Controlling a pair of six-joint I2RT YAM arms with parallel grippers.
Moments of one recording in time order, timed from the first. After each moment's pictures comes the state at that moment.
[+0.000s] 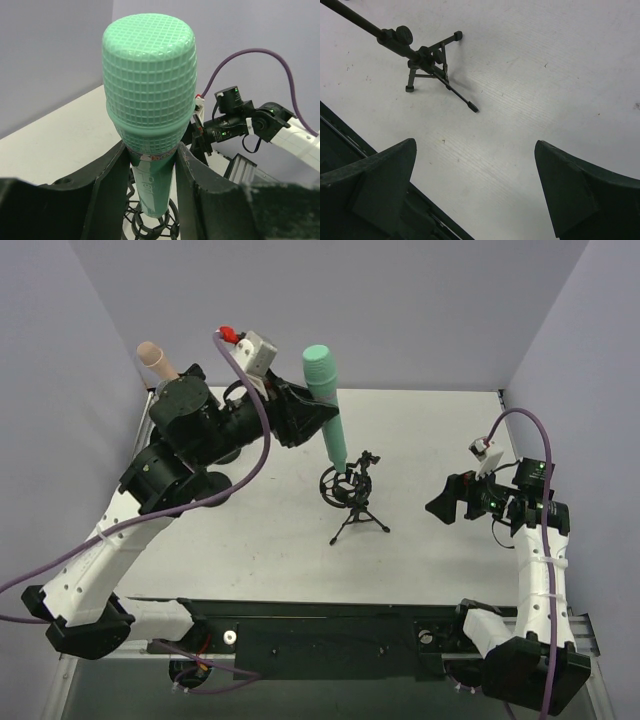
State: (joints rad) left arm -0.76 1.24 1.71 -0.32 0.24 -0.32; right arm -0.28 0.98 0.89 -0.79 -0.80 -0.36
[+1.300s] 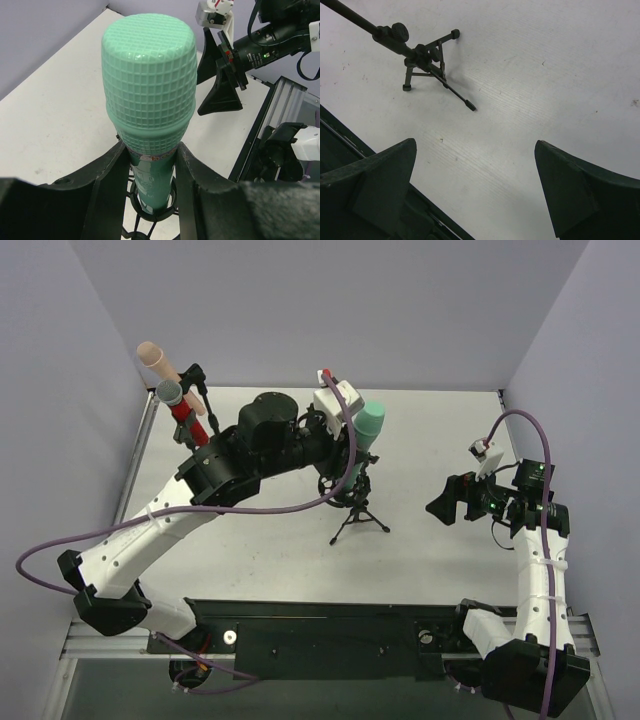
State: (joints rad) left arm -0.97 1.43 1.80 -0.59 0.08 -0.05; right arm -0.28 0.96 0.88 -0.79 -0.79 -0.36
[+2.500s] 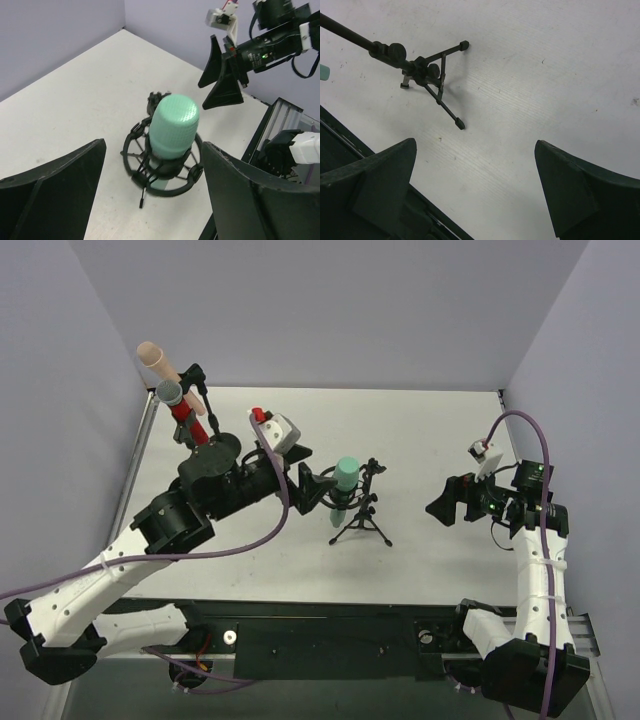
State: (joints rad) left arm -0.94 1.09 1.34 -0.32 0.05 -0.12; right arm -0.28 0.96 0.87 -0.78 -0.79 -0.37
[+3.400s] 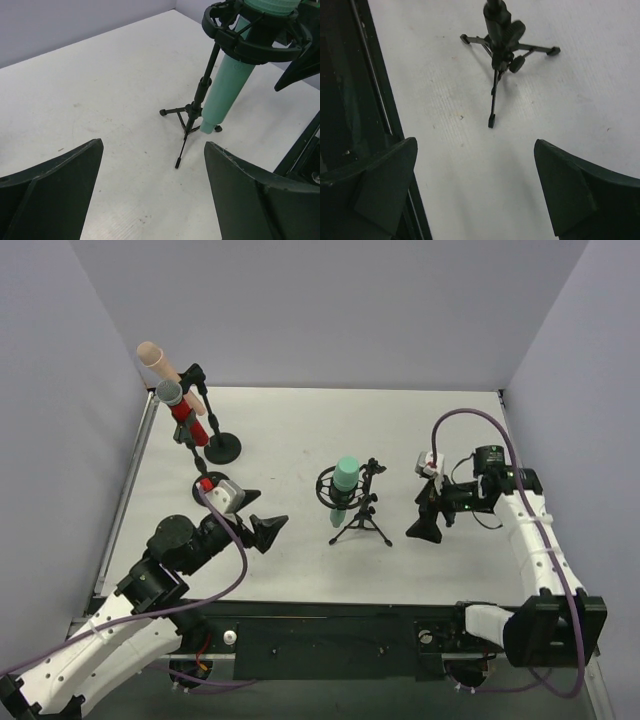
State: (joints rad) left arm -0.75 0.52 0.58 -0.08 0.03 -0.14; right arm -0.04 1.12 0.93 -0.98 -0.89 -0.92
